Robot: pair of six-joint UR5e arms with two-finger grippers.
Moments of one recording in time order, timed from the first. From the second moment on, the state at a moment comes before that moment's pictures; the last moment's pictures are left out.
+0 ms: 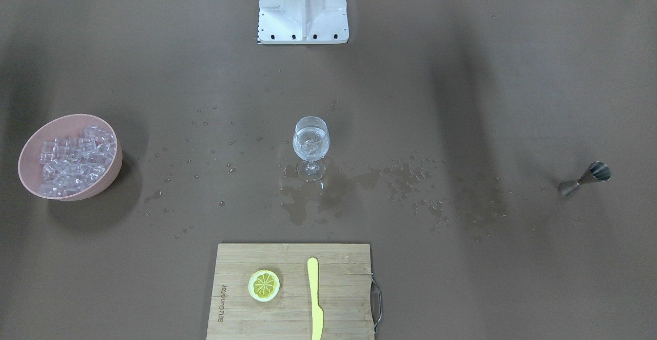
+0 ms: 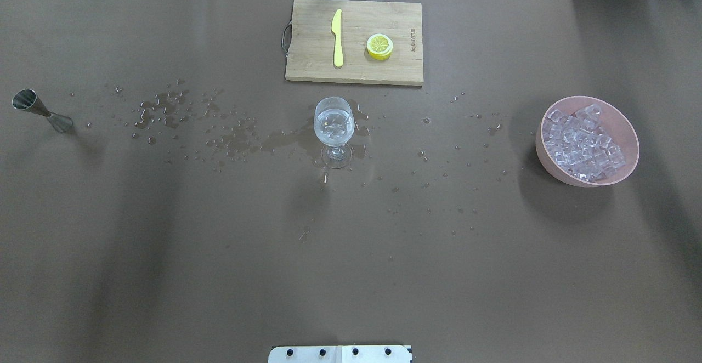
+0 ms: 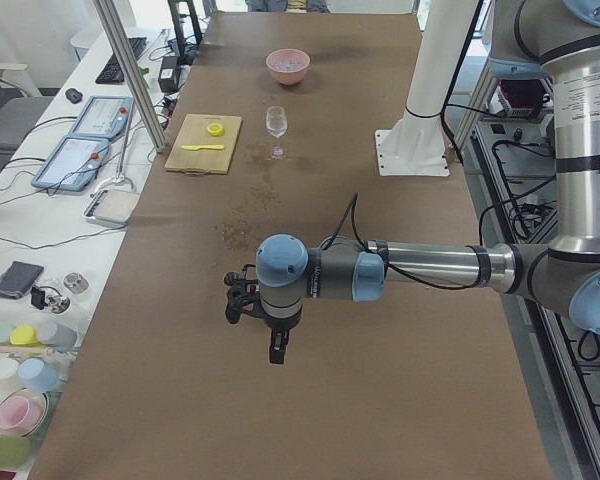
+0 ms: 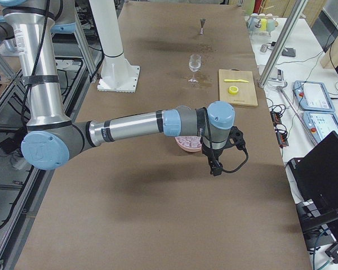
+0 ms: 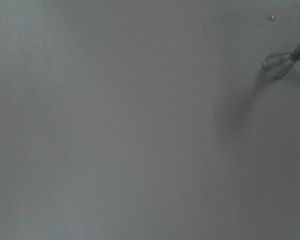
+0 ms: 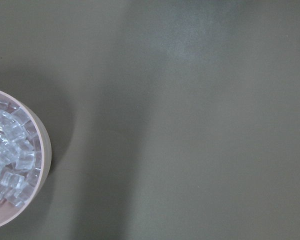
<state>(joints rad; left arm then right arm) -1.61 -1.41 -1.78 -1.57 -2.34 0.09 1.59 -1.44 1.68 -1.73 2.37 -0.28</state>
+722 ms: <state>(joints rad) -1.61 -1.42 -1.79 -1.59 -2.35 0.09 1.58 -1.43 1.70 -1.73 2.37 -0.26</state>
